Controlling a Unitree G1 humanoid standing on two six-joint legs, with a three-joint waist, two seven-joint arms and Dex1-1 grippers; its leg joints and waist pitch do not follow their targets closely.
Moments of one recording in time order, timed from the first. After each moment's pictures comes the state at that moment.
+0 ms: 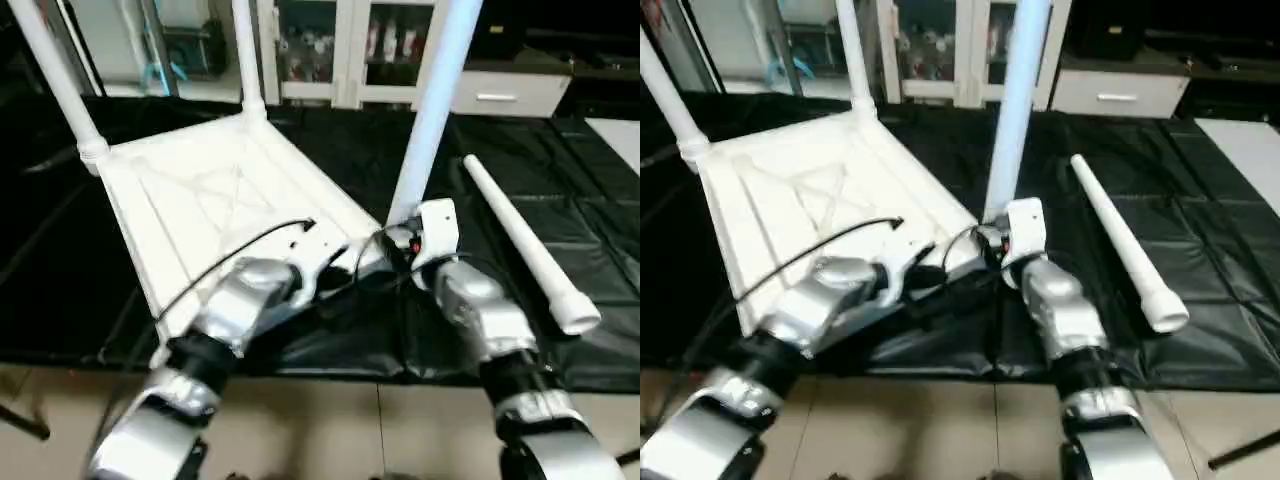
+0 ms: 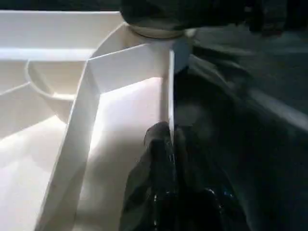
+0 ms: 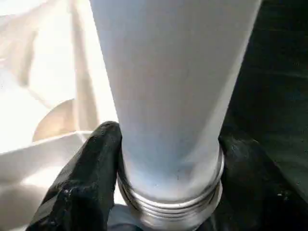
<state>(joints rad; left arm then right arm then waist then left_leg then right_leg) -0.68 0.08 -0.30 0.63 0.03 0.39 -0.59 -0.62 -0.08 -0.02 0.70 0.14 0.22 0.12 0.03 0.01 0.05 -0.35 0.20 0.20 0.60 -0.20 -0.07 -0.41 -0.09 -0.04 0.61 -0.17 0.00</state>
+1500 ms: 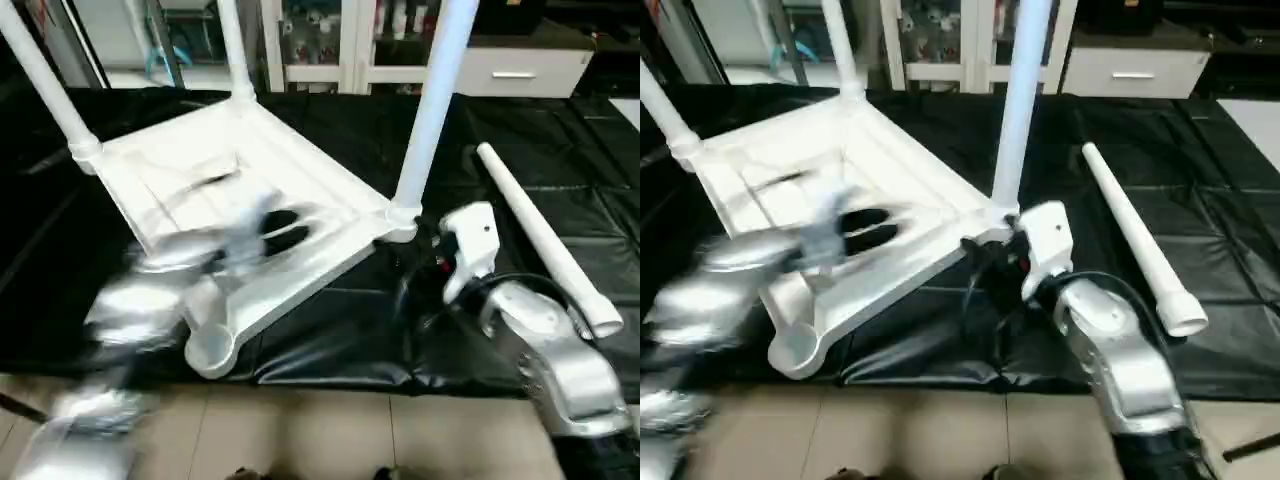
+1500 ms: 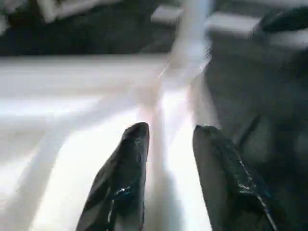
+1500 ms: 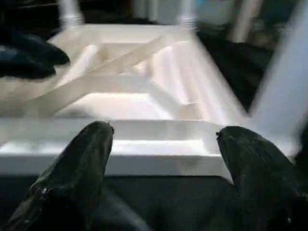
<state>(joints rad) -0.46 0.51 -0.03 0.21 -0.22 0.38 -0.91 -0.19 -0.36 0.10 -0.22 0.31 0.48 0.49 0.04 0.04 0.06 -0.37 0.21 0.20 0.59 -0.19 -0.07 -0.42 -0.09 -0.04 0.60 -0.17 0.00</state>
